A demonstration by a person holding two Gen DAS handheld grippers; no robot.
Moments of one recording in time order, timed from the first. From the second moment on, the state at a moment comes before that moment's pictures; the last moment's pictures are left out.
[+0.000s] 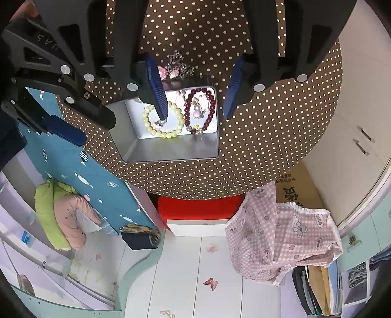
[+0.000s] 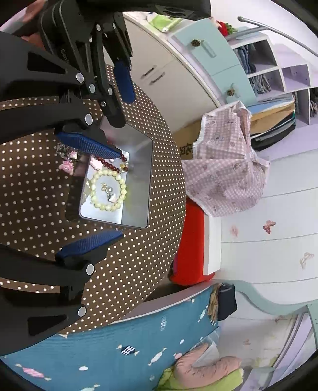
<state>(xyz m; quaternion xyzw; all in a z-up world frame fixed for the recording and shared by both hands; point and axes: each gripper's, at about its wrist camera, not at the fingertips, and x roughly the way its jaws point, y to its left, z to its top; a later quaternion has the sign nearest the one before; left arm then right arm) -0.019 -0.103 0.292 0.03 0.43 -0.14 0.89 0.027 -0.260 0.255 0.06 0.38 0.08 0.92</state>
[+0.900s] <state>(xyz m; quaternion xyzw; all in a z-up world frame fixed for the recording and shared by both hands) -0.077 -0.075 0.257 0.02 0.47 -0.11 0.87 -0.041 -0.255 0.245 0.05 0.38 0.08 0.92</state>
